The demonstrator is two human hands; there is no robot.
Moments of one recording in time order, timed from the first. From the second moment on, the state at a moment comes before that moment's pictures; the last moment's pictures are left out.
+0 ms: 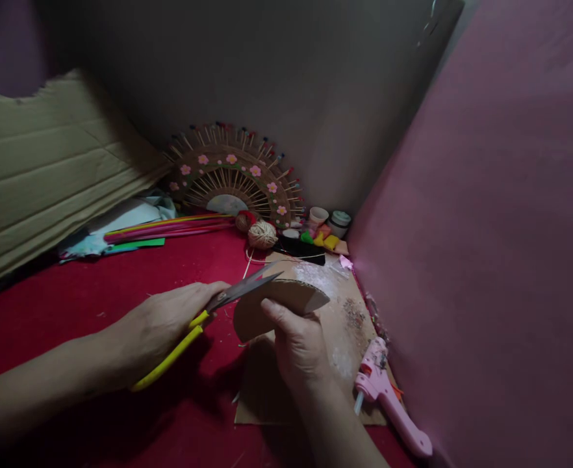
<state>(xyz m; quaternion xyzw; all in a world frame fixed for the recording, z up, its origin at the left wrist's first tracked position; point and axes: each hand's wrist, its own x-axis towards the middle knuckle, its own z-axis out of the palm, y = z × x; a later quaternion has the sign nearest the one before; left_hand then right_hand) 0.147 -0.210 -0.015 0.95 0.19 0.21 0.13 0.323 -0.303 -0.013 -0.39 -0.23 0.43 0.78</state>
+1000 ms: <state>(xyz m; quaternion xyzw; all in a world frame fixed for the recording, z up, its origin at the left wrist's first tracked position) 0.149 -0.206 -0.028 0.96 0.18 0.18 0.11 0.327 -0.302 -0.018 -0.39 -0.22 0.47 0.76</state>
